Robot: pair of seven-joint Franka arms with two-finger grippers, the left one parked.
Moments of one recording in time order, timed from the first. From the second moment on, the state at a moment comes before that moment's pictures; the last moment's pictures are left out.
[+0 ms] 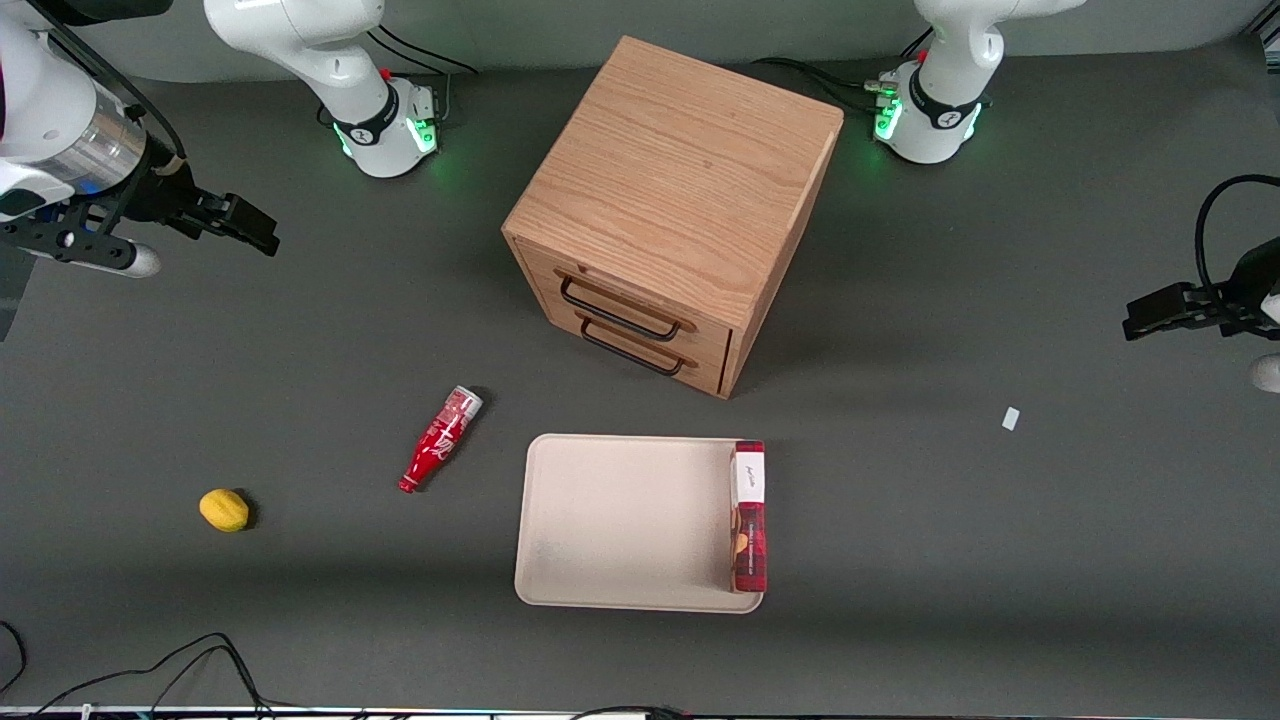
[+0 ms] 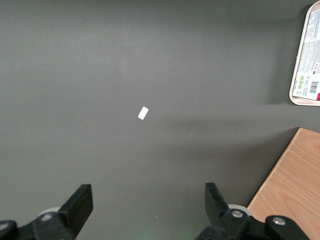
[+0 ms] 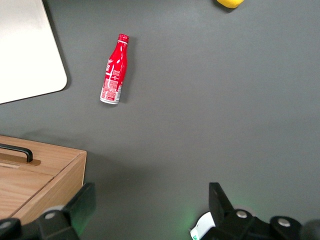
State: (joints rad) arm 0.16 -0.14 -0.01 -1.75 0.01 1.52 0.43
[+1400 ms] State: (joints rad) arm 0.18 0.36 0.05 -1.68 0.11 1.81 0.79
